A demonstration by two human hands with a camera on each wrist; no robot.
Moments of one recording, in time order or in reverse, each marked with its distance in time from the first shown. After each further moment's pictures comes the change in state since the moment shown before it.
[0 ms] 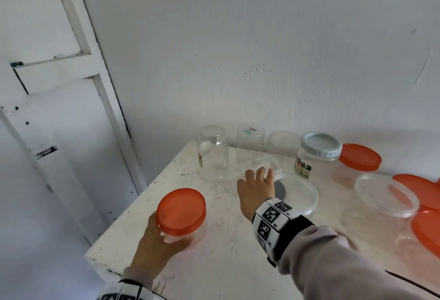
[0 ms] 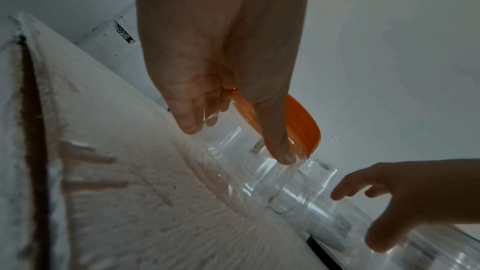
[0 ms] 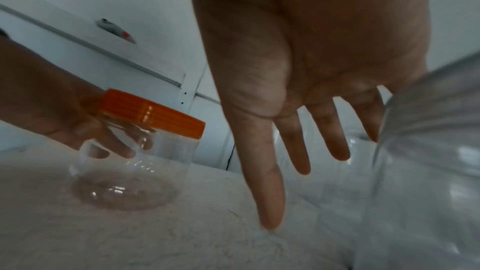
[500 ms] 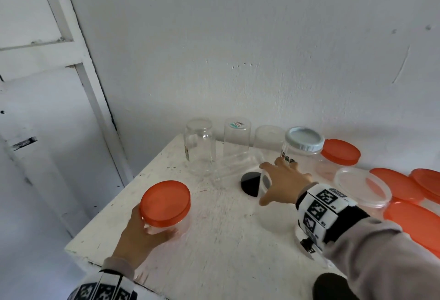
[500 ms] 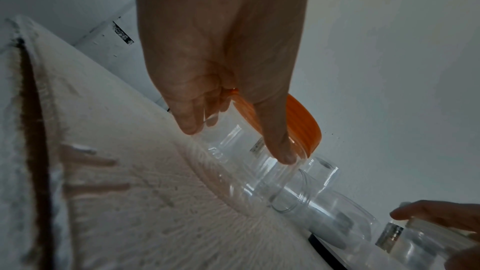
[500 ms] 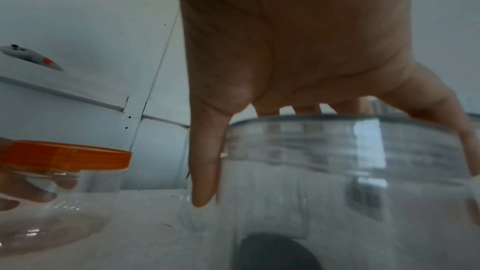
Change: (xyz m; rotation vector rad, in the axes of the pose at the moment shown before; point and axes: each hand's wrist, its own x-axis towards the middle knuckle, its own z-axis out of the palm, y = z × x) left_hand -0.003 0.003 0.002 -0.053 -0.013 0.012; right_hand -0.031 0.093 0.000 0.323 -0.090 0.109
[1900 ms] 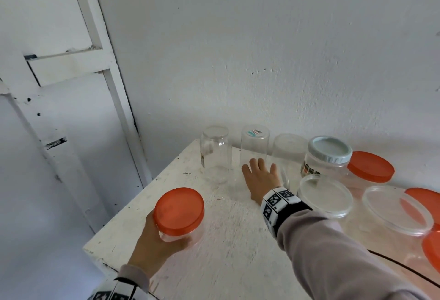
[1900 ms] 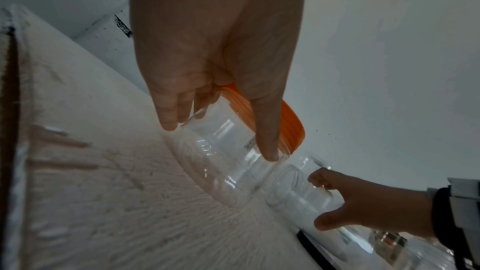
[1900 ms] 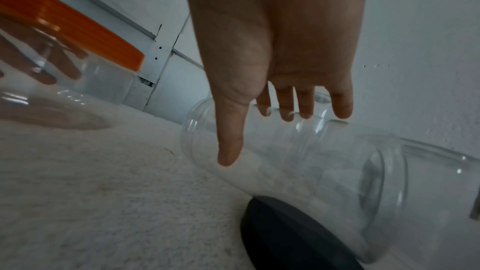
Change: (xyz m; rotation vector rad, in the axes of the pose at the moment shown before) left_hand -0.005 0.014 0.008 0.113 0.062 -0.080; right_hand 0.076 -0.063 0.030 -0.336 0.219 -0.228
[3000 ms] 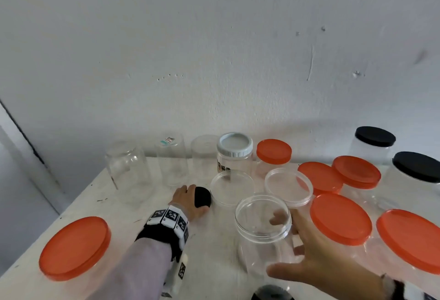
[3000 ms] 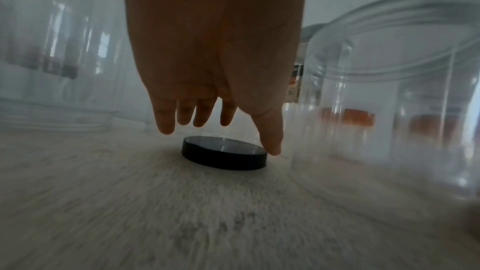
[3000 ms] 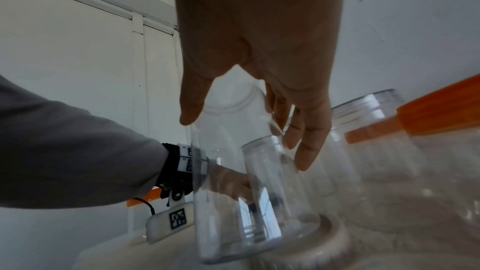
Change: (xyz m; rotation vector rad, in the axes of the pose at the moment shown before) left_hand 0.069 0.111 0.212 0.935 -0.449 0.319; right_hand -0.245 0.145 0.021 1.197 0.009 0.185
